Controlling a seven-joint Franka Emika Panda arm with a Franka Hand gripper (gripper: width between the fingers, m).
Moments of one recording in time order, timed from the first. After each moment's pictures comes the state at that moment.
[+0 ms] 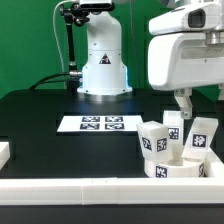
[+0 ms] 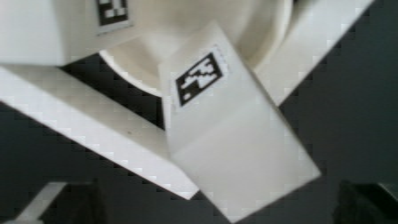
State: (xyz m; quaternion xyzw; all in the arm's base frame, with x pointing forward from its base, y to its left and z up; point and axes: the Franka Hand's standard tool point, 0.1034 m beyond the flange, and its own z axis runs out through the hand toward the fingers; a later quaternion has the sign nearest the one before) arm 0.619 0.120 0.108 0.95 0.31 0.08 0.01
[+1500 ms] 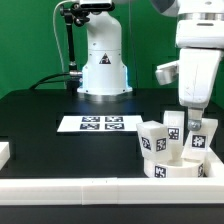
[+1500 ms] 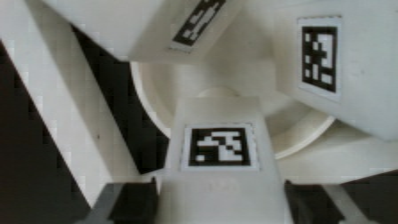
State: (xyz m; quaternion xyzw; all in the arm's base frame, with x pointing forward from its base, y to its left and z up) arm 0.609 0.111 0.086 0.83 0.56 0.02 0.05
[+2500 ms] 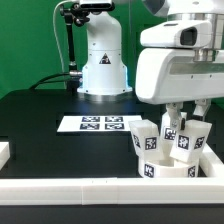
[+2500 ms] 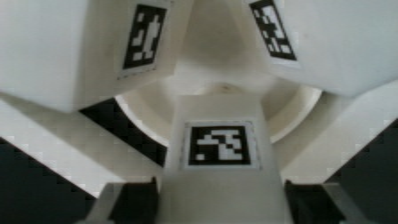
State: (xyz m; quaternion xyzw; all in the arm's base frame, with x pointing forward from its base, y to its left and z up) arm 0.613 0.097 0.085 0.97 0.25 0.04 0.04
